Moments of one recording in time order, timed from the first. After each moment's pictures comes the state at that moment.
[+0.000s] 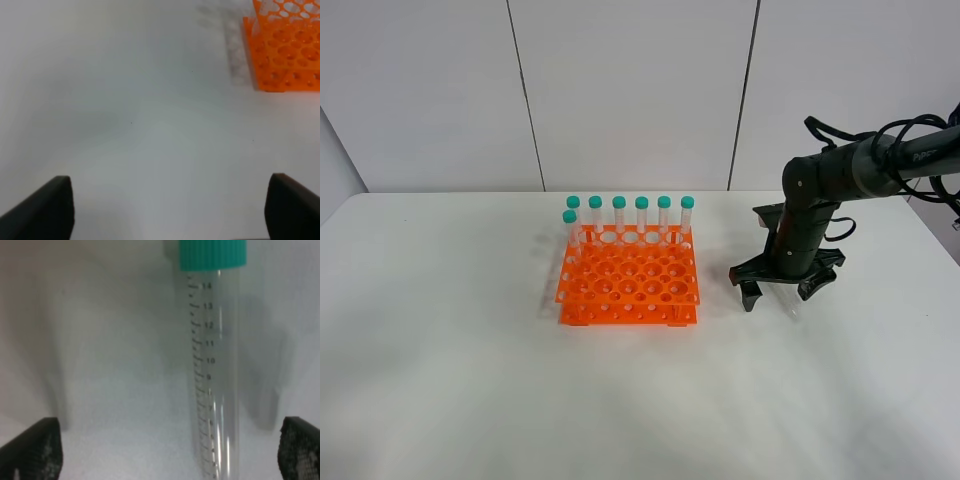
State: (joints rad) left arm 0.04 0.00 -0.57 -0.07 1.18 0.01; right arm 0.19 2.13 -1.36 -0.10 0.79 0.11
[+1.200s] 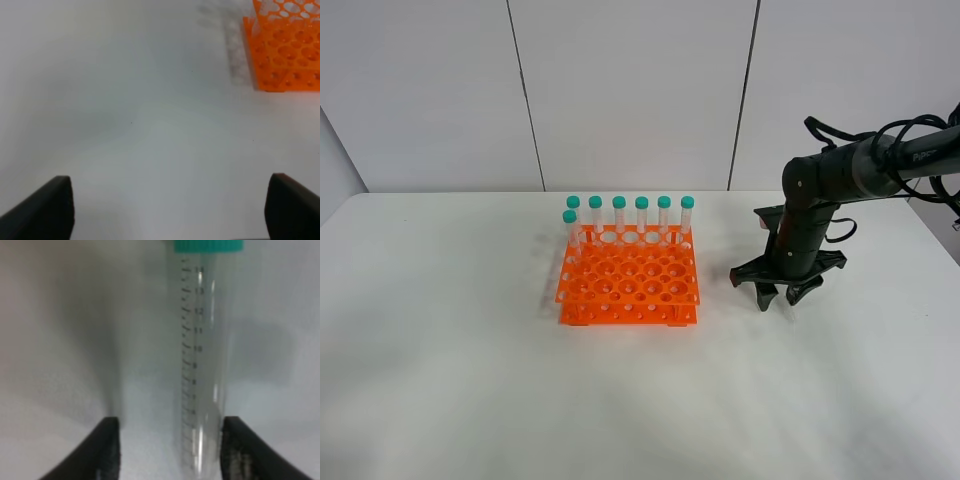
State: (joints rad) left arm 0.04 0.00 -0.57 -0.07 1.18 0.01; right arm 0.19 2.13 -1.36 -0.10 0.81 0.12
